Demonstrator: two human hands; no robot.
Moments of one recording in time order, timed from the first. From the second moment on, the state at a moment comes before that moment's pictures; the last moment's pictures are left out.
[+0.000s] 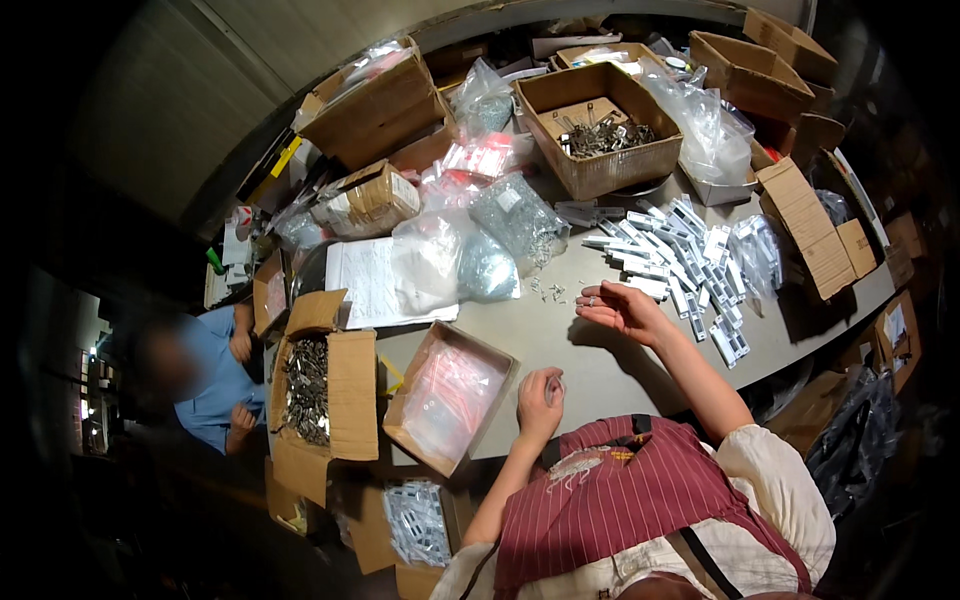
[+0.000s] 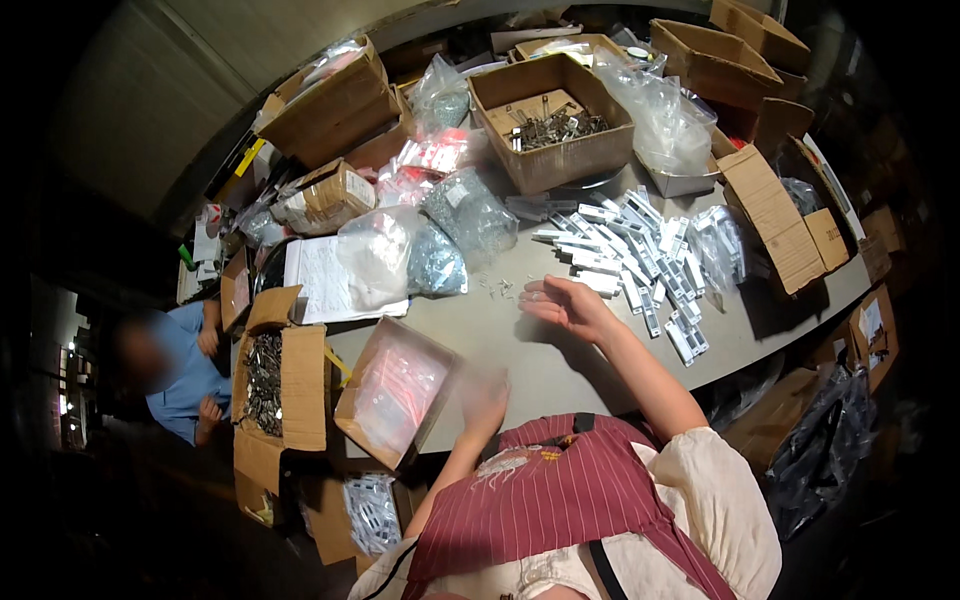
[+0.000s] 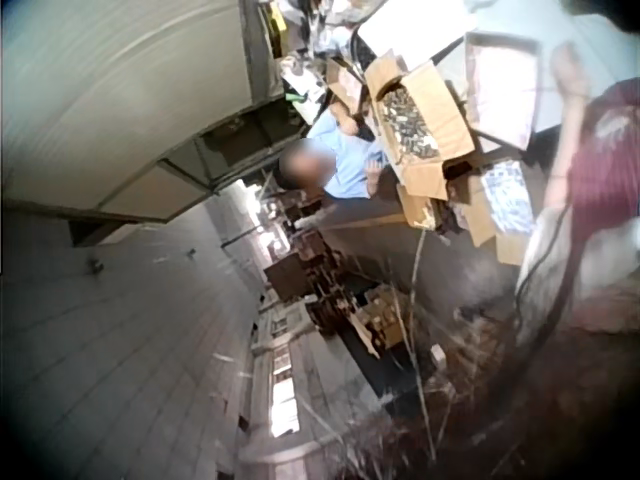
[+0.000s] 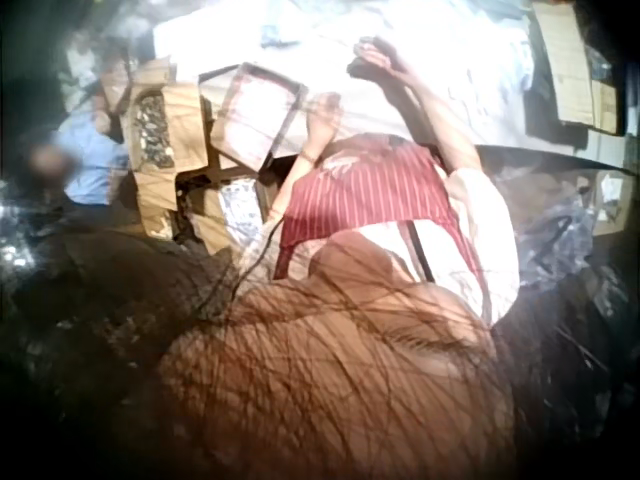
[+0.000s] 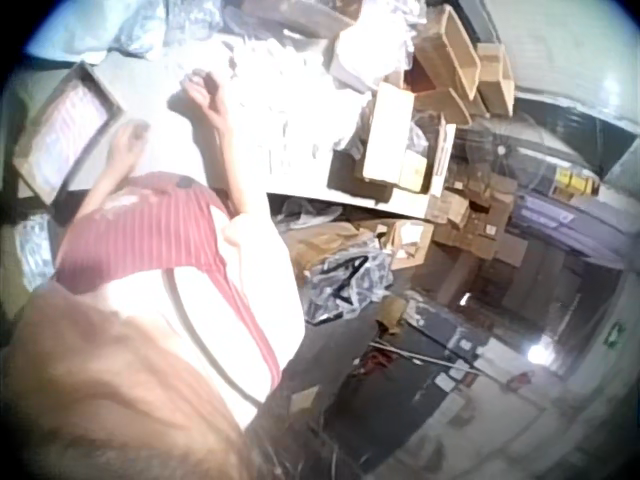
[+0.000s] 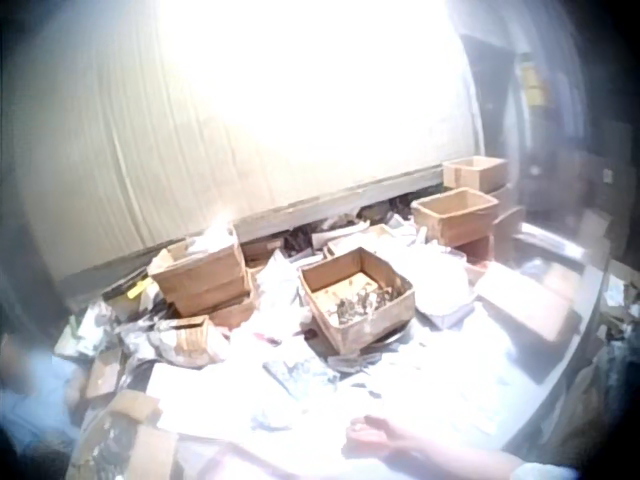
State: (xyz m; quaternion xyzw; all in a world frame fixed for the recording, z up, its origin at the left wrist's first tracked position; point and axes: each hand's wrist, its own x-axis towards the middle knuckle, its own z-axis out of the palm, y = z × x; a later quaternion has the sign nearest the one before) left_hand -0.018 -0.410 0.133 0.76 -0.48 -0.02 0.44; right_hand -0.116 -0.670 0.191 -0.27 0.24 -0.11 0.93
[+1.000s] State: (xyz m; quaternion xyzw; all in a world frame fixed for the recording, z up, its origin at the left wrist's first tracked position) left_hand -0.041 -0.468 0.161 0.61 -0.24 -0.36 0.66; right_hand -0.190 -0.668 0.169 -0.95 0.25 -0.20 0.00
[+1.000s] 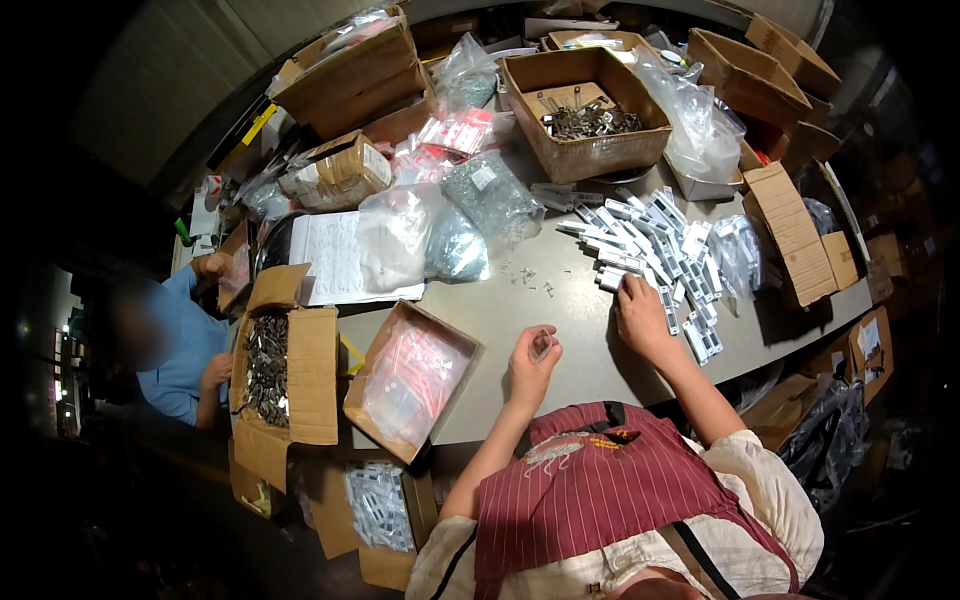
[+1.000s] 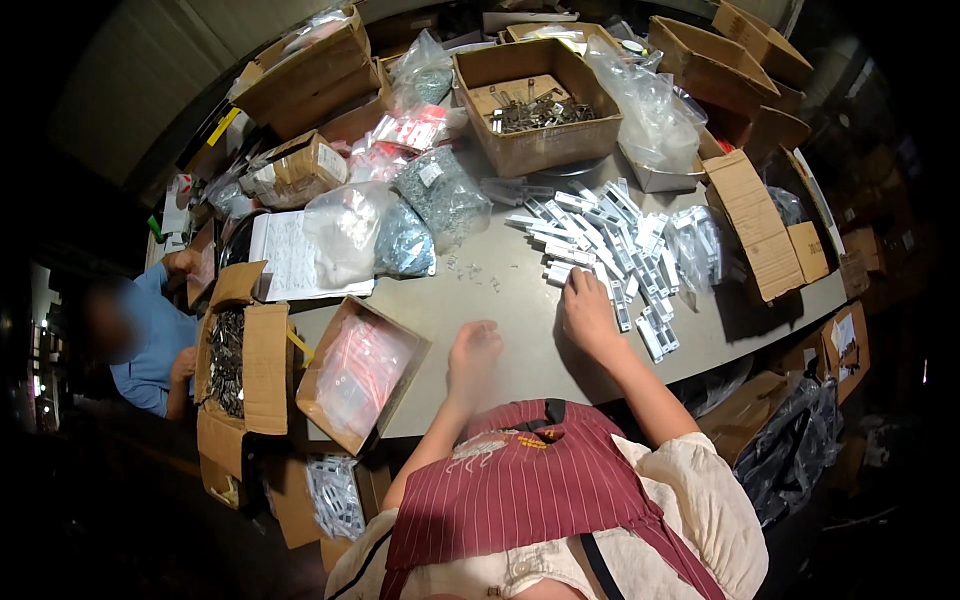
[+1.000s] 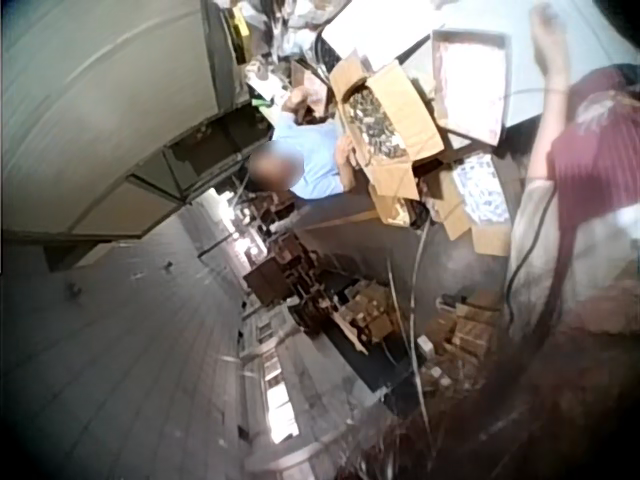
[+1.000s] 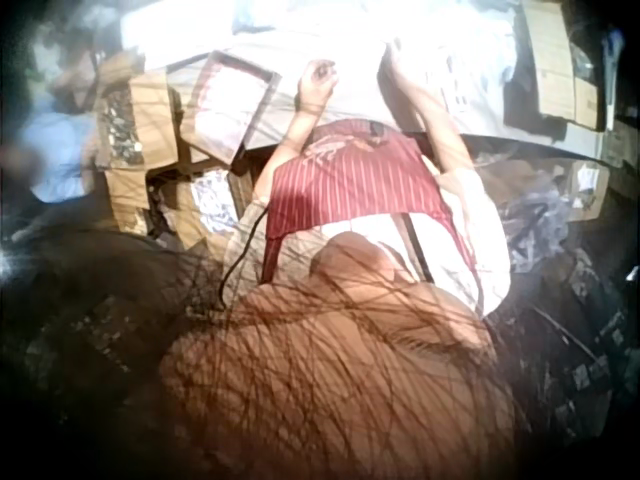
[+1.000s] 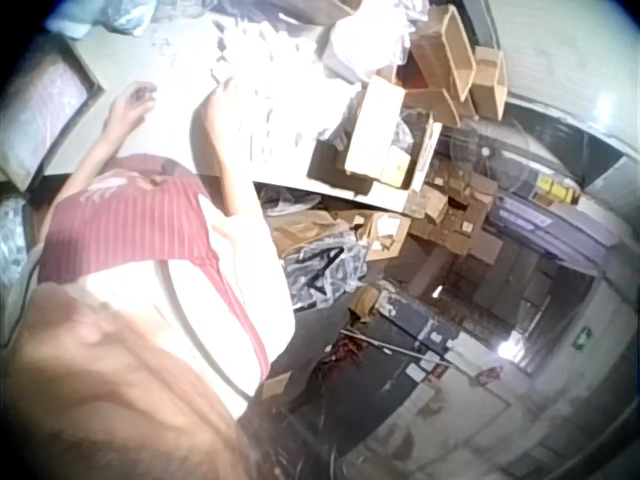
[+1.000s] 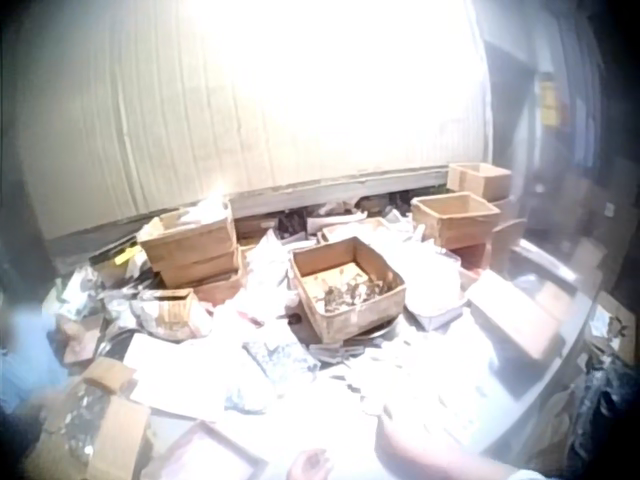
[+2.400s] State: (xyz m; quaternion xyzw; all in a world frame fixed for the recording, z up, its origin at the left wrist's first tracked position) left_hand -0.049 -0.468 0.159 0.71 -0.28 -0.28 0.58; right_hand -0.180 -0.643 0.153 -0.92 0.25 -0.29 0.06
